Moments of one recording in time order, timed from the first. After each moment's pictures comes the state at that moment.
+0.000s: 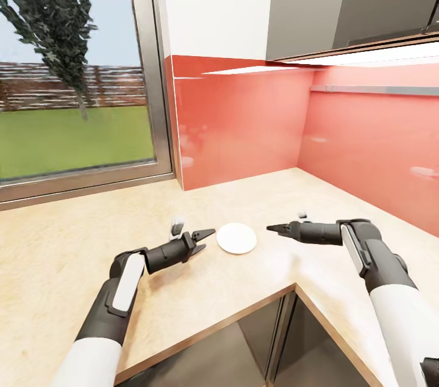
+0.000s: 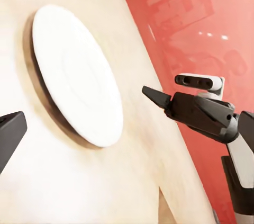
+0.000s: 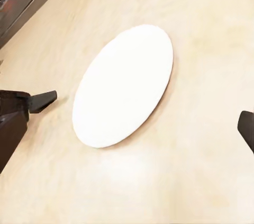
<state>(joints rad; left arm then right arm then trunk) -0.56 -0.14 0.14 -1.16 0.63 0.99 -0.51 -0.81 -0.20 -0.11 -0.94 -0.04 0.99 1.13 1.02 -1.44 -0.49</state>
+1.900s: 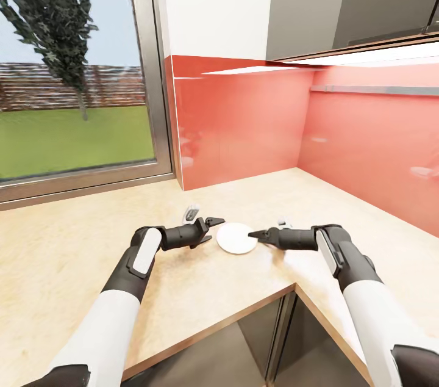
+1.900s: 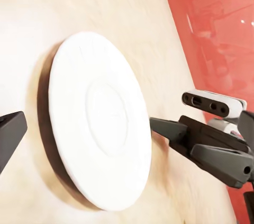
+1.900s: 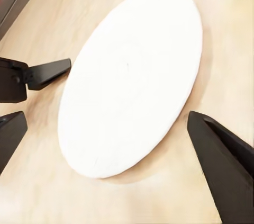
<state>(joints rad) -0.78 -0.17 0.12 -0.90 0.63 0.98 -0.31 -0.84 -0.09 -0.10 -0.79 -0.04 0.94 1.00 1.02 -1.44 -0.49</state>
